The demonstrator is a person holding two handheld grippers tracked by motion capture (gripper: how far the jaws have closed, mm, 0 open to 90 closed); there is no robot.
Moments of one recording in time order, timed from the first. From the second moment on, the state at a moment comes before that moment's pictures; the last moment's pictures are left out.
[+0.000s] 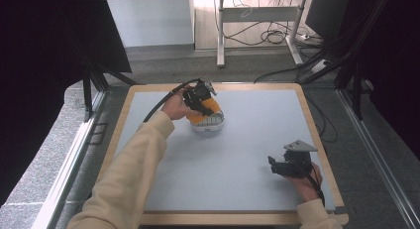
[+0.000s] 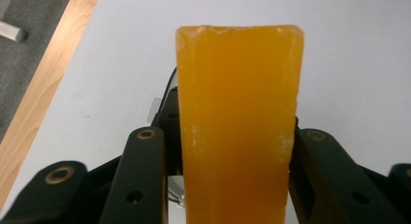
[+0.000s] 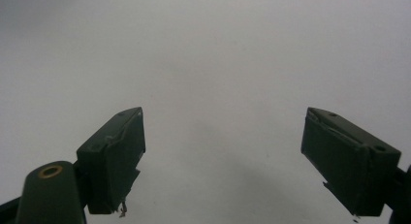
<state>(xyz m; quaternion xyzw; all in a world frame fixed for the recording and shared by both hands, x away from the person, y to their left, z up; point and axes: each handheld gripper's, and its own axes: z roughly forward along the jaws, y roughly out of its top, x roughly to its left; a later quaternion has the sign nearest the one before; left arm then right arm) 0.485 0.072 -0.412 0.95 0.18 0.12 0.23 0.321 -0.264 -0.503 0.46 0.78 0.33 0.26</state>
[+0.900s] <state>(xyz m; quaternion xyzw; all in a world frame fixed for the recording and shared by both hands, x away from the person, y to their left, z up) 0.505 0.057 -0.445 0.97 0.13 0.10 0.18 0.321 -0.267 -0.504 0.47 0.78 0.32 0.26</state>
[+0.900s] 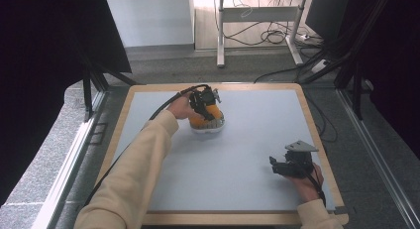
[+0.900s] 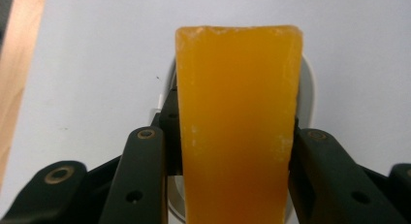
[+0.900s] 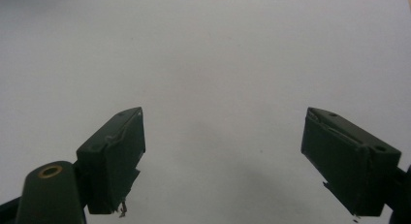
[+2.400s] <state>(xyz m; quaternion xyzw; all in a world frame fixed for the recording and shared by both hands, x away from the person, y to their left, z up) 0.373 0.139 -0.422 0.90 0.27 0.13 0.32 0.320 -0.265 -0.502 0.46 0.78 0.32 0.27</state>
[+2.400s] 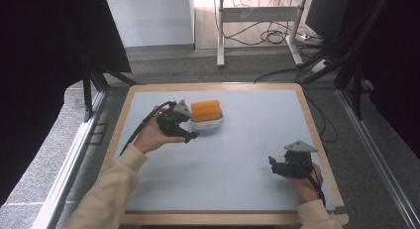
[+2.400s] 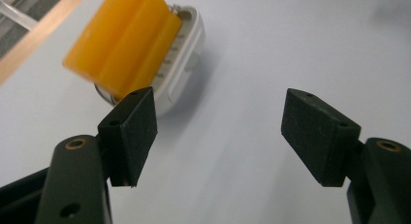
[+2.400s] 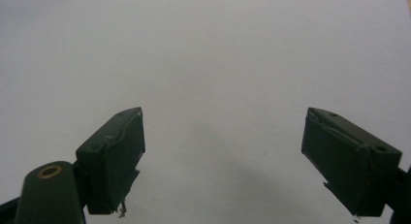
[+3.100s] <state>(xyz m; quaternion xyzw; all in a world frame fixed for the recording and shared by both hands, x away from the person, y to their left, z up) 0.319 0.182 -0.461 0.88 0.33 0.12 0.32 0.319 -0.263 -0.503 0.46 0.78 0.32 0.27</state>
